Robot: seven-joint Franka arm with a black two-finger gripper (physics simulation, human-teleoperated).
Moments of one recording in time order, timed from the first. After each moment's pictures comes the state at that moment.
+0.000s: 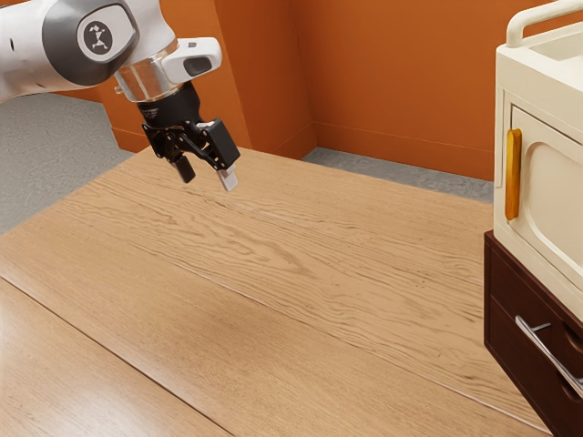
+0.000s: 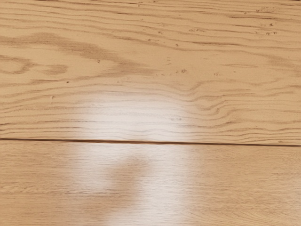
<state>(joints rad) 0.08 0.11 0.09 -1.31 -0.11 1.52 0.14</state>
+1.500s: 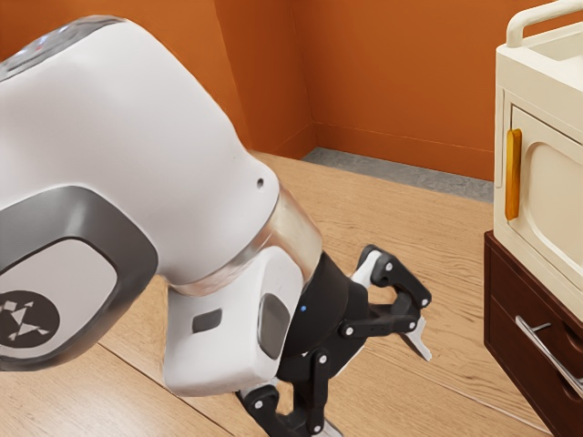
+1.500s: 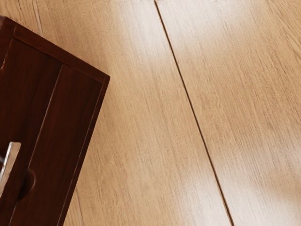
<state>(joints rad) -0.18 -0.42 -0.36 -1.92 -0.24 1.90 1.39</state>
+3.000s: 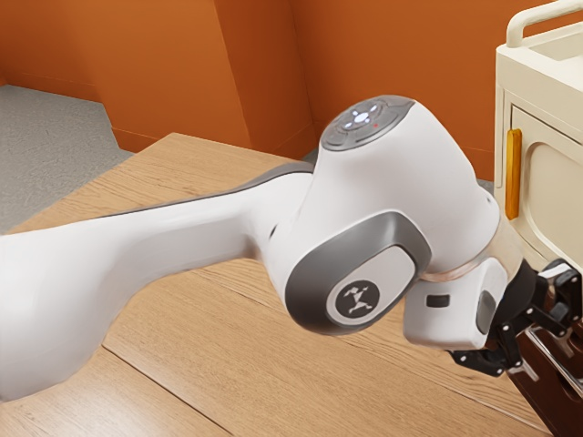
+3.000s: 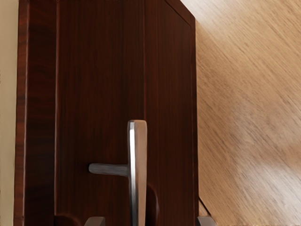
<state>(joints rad) -0.21 0.13 -0.37 -1.67 -0.06 2.25 1.69</state>
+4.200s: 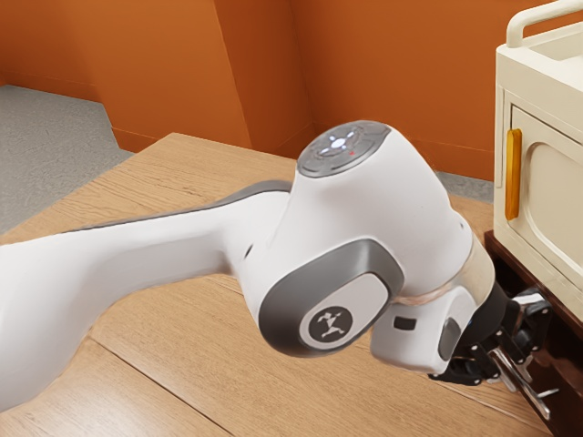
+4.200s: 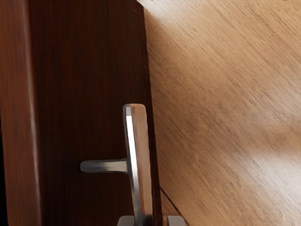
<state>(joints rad) -0.21 0.05 -0.35 -1.80 -0.07 2.26 1.77</state>
